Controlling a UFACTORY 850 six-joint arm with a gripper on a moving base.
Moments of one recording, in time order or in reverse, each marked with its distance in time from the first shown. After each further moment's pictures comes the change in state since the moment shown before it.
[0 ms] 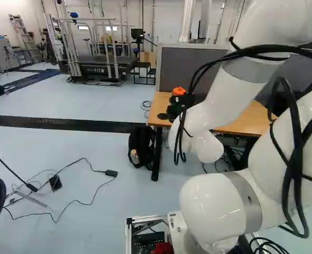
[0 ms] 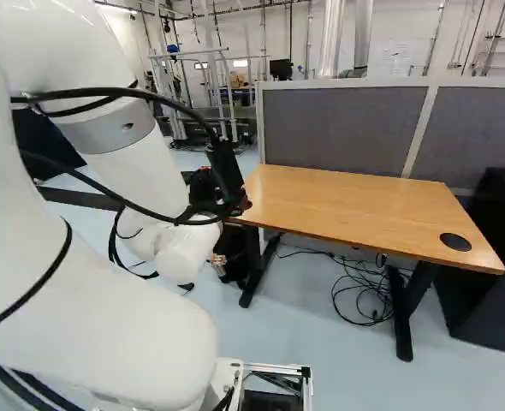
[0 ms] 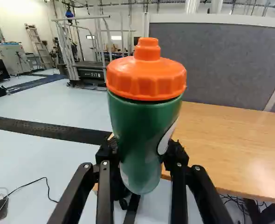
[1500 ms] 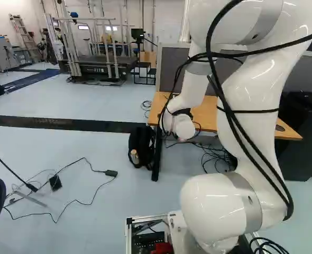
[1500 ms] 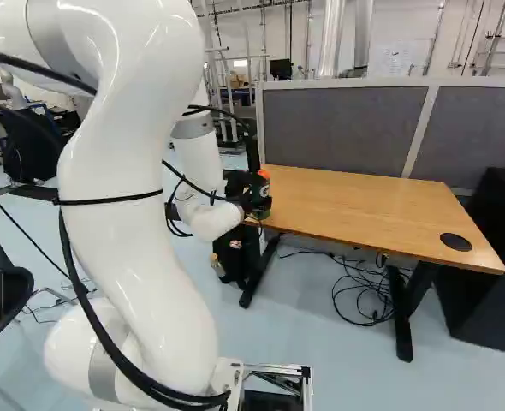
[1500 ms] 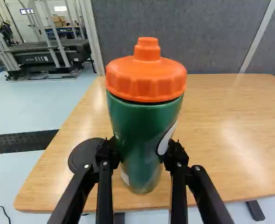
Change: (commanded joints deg) arm 0.2 -30.6 -21.7 17.2 0.2 0.0
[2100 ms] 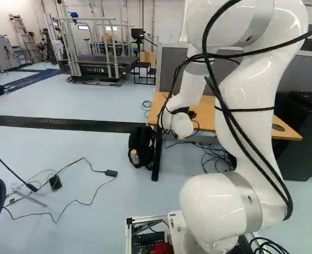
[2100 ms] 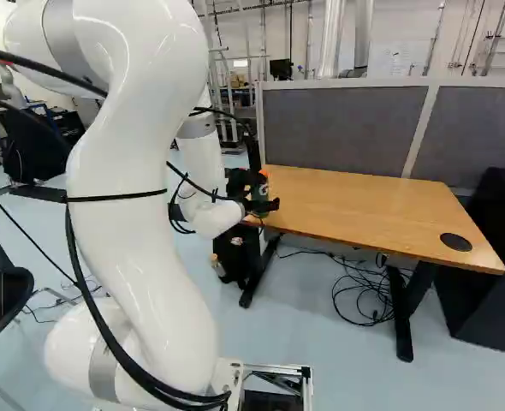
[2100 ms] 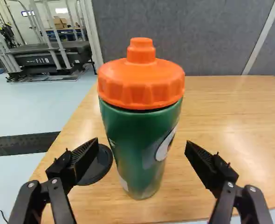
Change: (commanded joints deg) arm 0.1 -3.5 -3.9 0.0 0.0 0.0
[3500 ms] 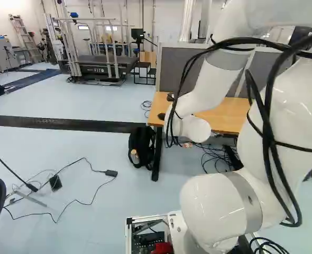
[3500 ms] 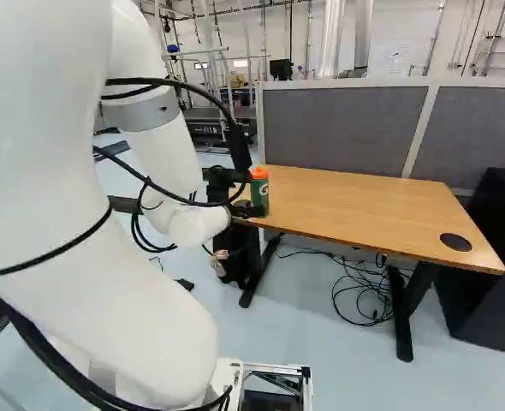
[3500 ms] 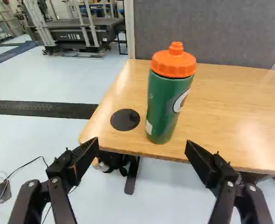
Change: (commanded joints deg) arm 0.4 21.2 14.2 -8.9 -14.8 0.0
